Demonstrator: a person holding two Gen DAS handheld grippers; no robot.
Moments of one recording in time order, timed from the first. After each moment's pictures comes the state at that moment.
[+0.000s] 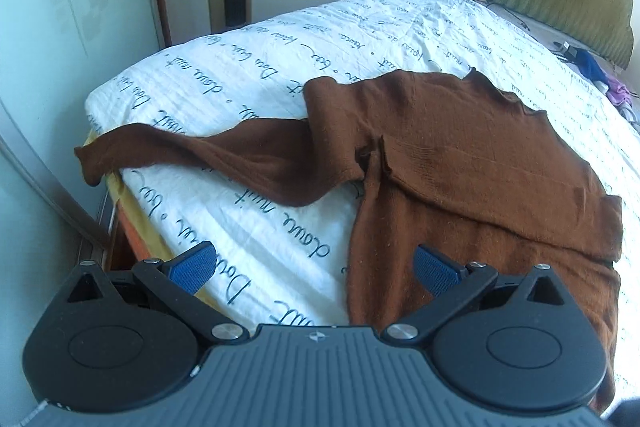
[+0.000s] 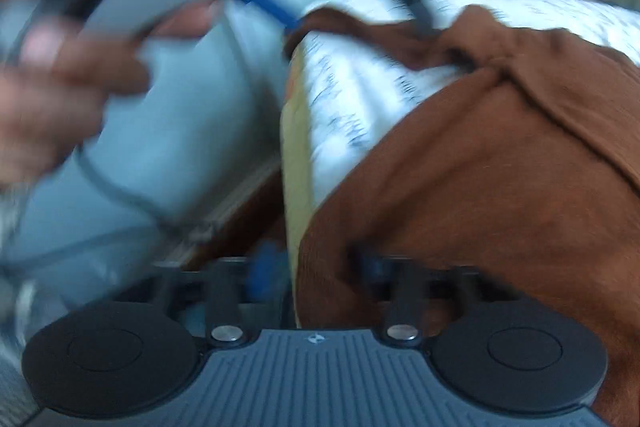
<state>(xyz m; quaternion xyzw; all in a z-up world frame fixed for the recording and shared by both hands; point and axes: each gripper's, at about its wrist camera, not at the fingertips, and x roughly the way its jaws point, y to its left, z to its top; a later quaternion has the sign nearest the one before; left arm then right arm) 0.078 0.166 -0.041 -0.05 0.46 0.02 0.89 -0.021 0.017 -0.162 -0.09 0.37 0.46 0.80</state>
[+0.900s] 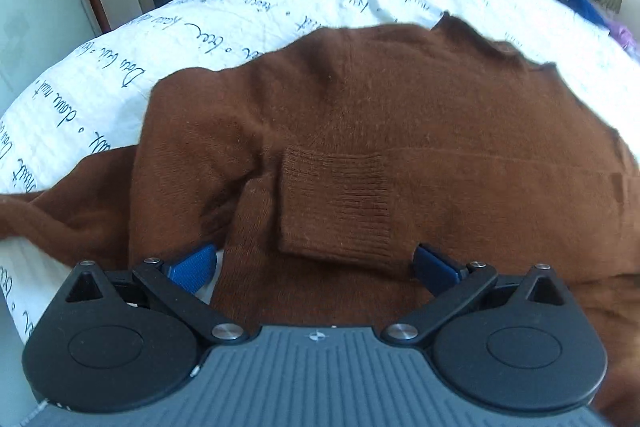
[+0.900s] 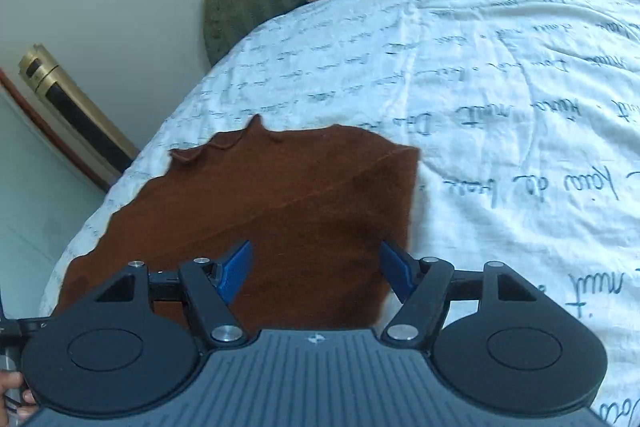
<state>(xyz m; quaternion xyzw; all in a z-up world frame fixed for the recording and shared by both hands) 0.175 0.088 -0.115 0.00 0.48 -0.01 0.88 0.087 -0.323 -0.168 0.28 0.32 0.09 0.90</state>
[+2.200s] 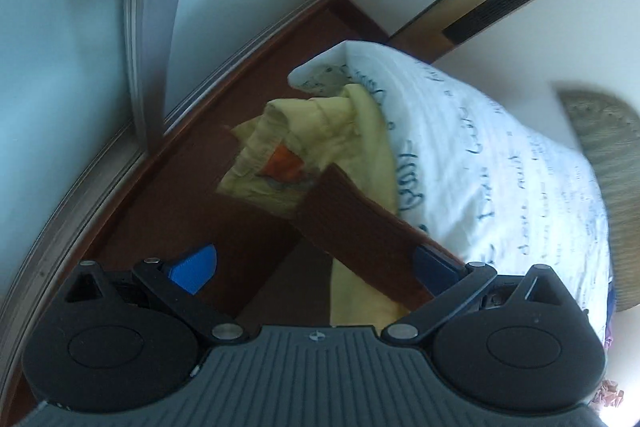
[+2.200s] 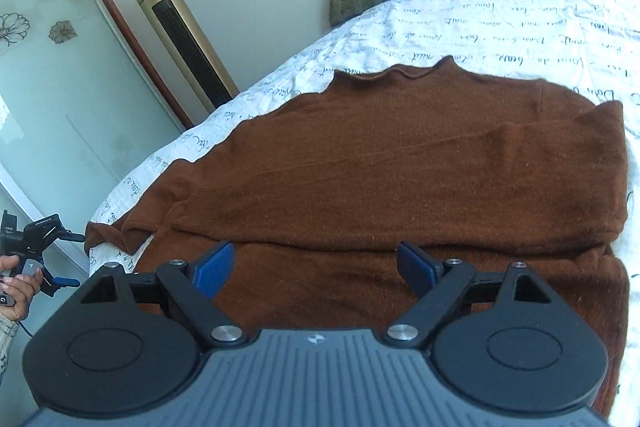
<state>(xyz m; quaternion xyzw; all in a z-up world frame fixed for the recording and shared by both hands) 0.140 0.493 -0.134 -0.39 0.48 0.17 0.77 0.057 -0.180 -0.165 0.18 0.32 0.17 0.91</state>
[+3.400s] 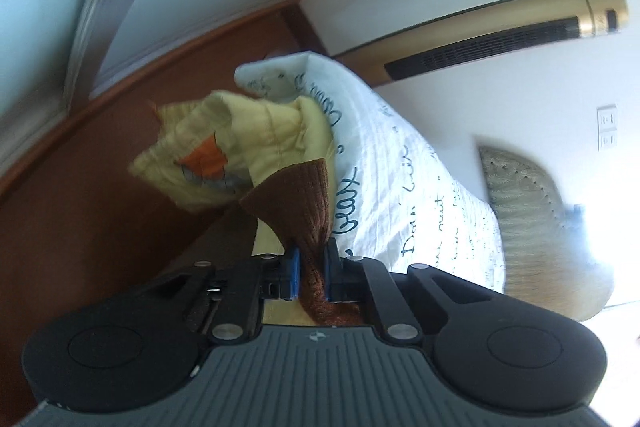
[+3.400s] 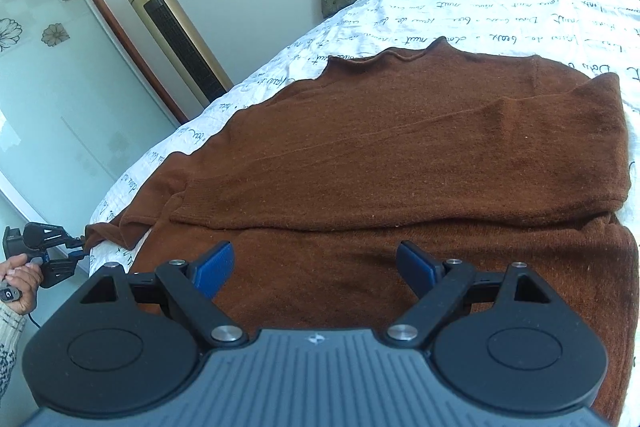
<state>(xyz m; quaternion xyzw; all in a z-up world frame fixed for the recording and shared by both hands) 0.116 0.502 -0.144 -0.52 0.37 0.09 0.76 0.052 -0.181 -0.172 0.20 0.33 0.16 0.91</state>
